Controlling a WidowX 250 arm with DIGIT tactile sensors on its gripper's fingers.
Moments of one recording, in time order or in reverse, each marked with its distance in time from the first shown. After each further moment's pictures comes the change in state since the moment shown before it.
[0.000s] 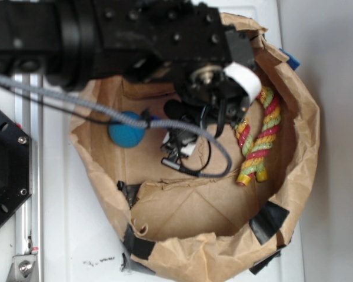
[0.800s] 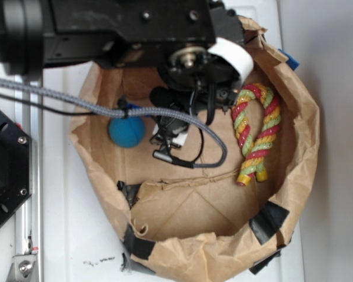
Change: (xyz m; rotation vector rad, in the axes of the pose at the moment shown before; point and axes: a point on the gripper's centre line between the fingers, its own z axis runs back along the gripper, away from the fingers) arm -0.007 -0.009 0.027 0.026 0.001 0.047
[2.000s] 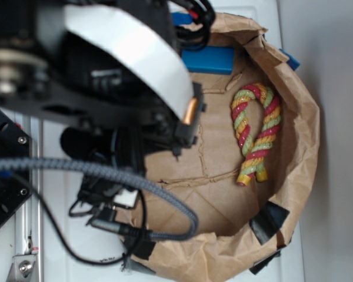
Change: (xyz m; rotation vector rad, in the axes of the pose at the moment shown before) arm -0.007 -0.053 0.108 -0.038 -0.045 0.105
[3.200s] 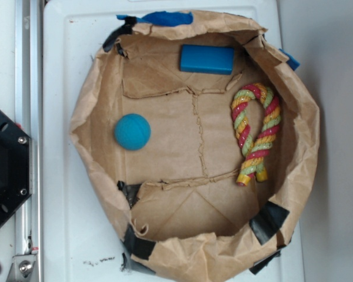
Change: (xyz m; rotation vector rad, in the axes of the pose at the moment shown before) arm -0.084 -0.049 0.056 -0.014 0.035 0.363
